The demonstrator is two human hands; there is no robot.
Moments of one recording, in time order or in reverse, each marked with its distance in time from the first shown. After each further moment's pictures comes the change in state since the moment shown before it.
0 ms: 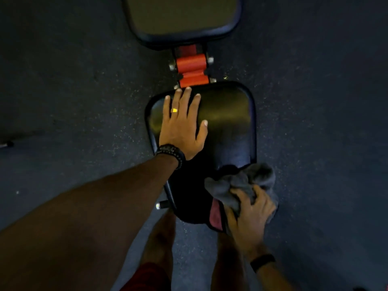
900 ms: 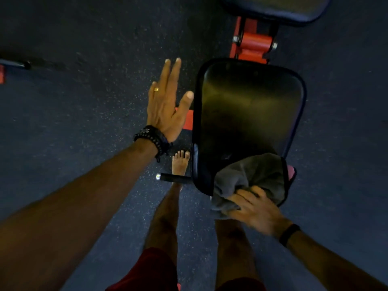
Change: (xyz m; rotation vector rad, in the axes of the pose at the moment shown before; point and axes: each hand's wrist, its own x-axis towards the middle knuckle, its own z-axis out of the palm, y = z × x) left_hand -0.101 -0.076 -0.033 -0.592 0.253 -0.392; right_hand 0.014 0.022 -0.018 -0.358 -0.417 -1.309
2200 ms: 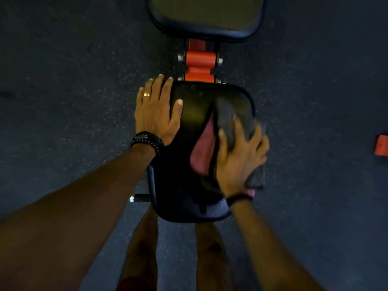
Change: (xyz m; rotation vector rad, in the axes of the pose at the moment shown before) left_hand 0.068 0.042 0.080 0.427 -0.124 0.054; right_hand 0.086 0.108 -0.031 0.260 0.420 1.459
